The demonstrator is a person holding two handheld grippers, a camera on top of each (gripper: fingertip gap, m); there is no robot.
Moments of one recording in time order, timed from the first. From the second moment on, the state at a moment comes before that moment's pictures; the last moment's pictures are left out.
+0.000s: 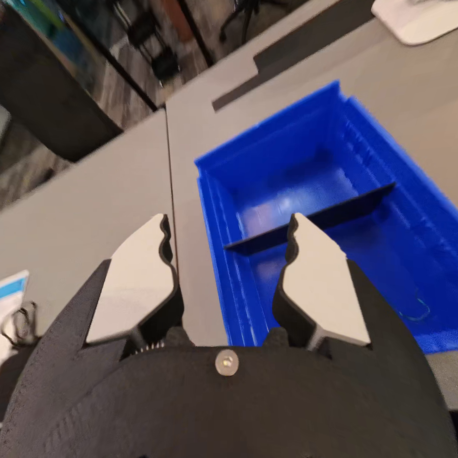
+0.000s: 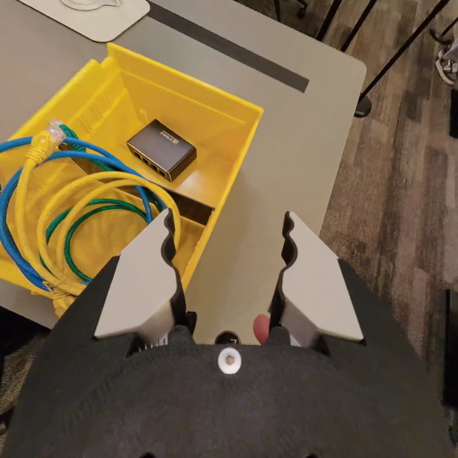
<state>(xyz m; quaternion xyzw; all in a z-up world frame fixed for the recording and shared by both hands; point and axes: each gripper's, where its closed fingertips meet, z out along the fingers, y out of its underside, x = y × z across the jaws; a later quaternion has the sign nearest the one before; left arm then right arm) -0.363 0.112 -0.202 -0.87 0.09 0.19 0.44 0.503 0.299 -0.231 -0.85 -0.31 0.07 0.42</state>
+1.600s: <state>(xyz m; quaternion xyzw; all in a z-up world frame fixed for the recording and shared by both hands) -0.378 0.062 -0.324 -0.90 -0.04 -0.03 0.43 0.456 0.261 -0.312 -0.83 -0.24 0.12 0.48</state>
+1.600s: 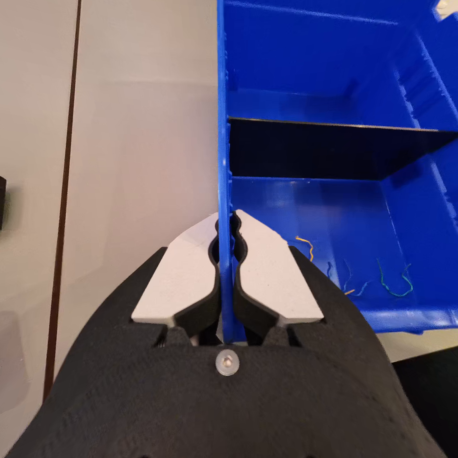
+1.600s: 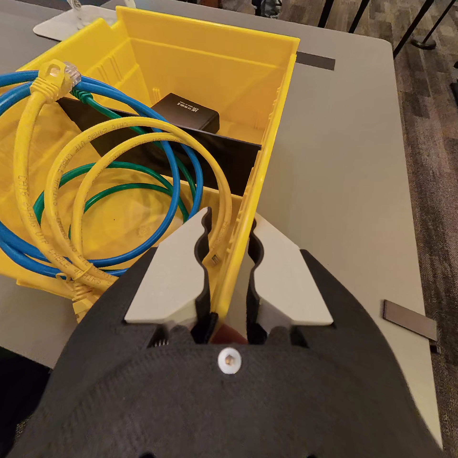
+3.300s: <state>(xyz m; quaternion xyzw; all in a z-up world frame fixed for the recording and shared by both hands) -0.404 0.031 -0.213 -0.77 -0.13 -0.03 0.63 0.067 0.217 -0.308 -0.75 -0.41 0.26 0.44</state>
